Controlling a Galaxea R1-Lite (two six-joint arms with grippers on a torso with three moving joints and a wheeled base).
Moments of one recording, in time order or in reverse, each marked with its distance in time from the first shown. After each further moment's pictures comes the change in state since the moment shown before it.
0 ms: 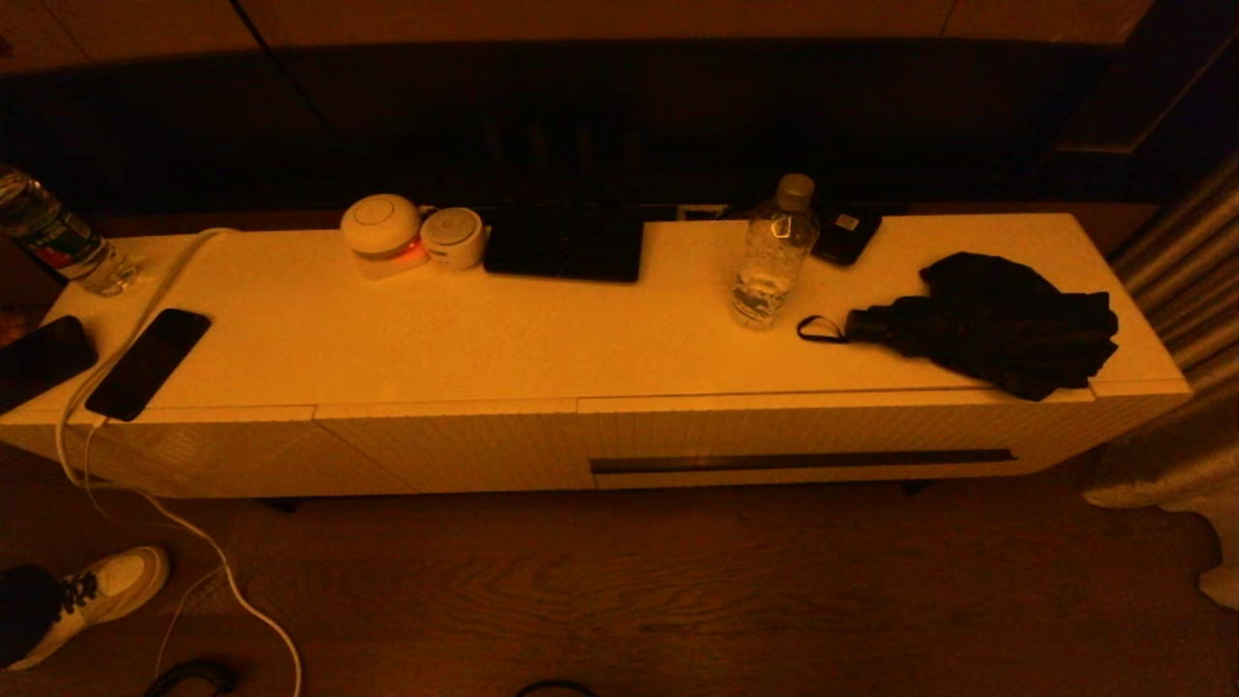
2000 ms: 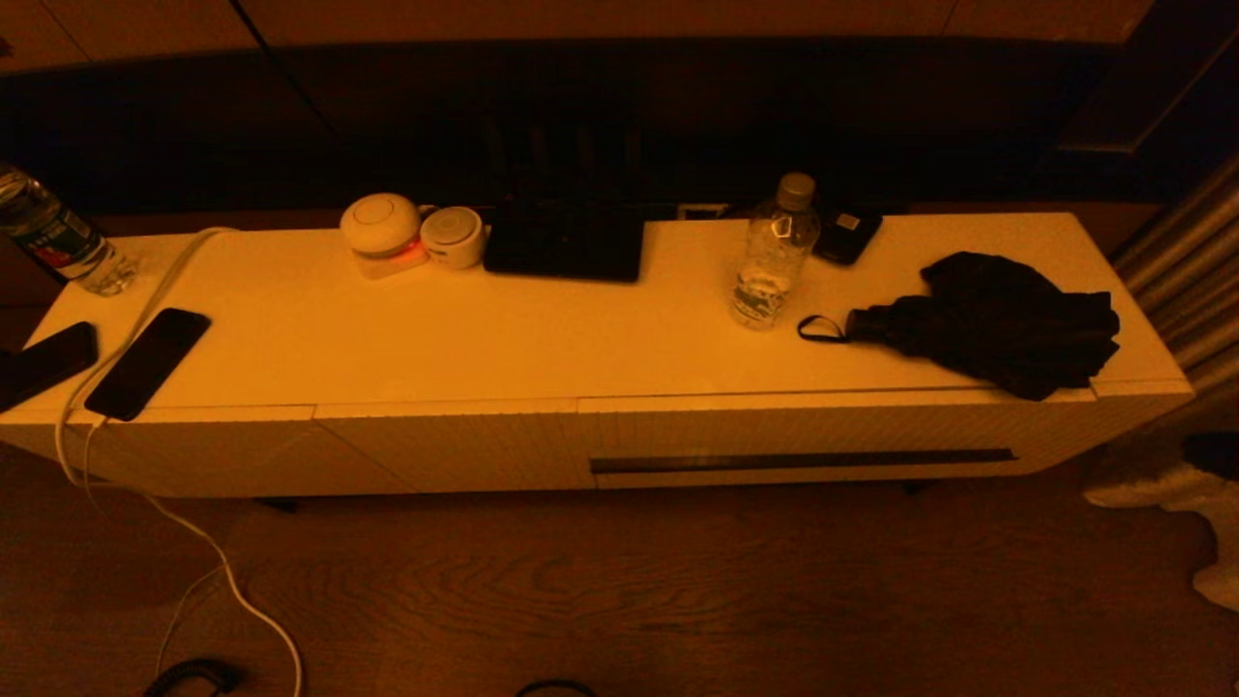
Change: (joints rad) left arm 0.000 0.000 0.000 0.000 0.000 0.000; right arm 0.183 0.978 -0.909 0.325 0.076 -0.694
